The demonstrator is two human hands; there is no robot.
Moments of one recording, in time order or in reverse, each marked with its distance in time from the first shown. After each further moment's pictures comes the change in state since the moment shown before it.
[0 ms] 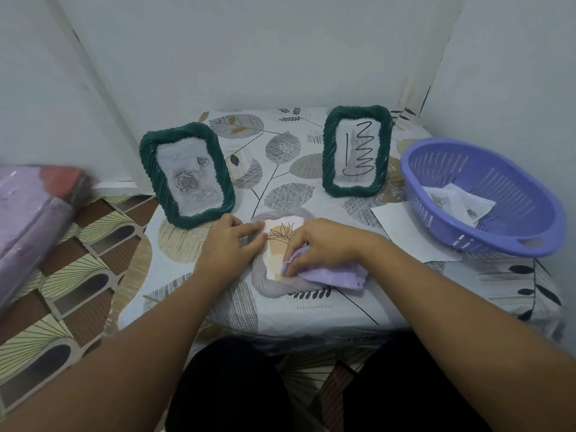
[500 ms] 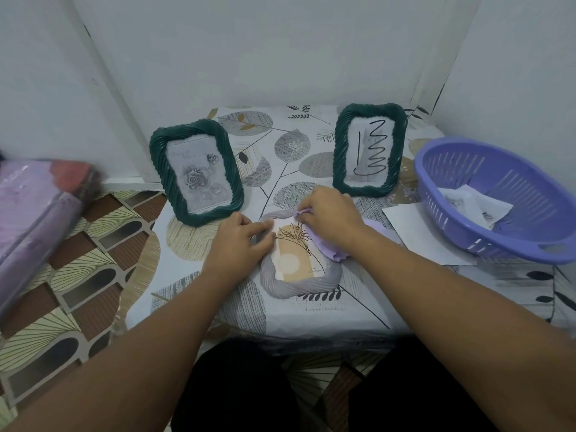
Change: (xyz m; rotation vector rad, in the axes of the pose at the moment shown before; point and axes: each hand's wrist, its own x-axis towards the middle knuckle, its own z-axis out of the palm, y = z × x) left_hand 0.000 0.001 0.000 -0.002 0.004 -0.002; right_hand 0.052 0.011 -0.006 -0.381 0.578 0.136
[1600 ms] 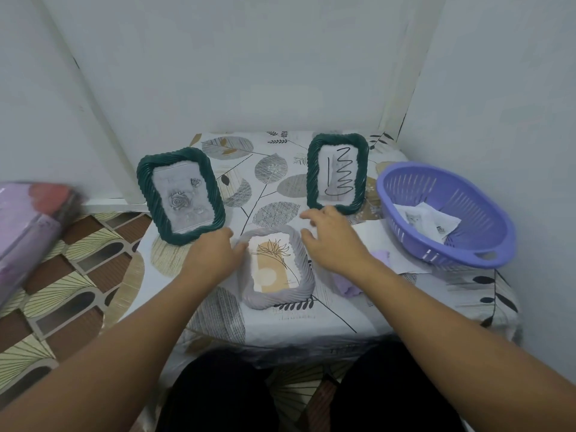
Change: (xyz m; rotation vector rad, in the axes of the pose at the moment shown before) left_hand 0.012 0.052 -0.044 0.304 -0.239 -0.267; right_hand -0.065 0.008 -0.044 0.185 0.045 0.131
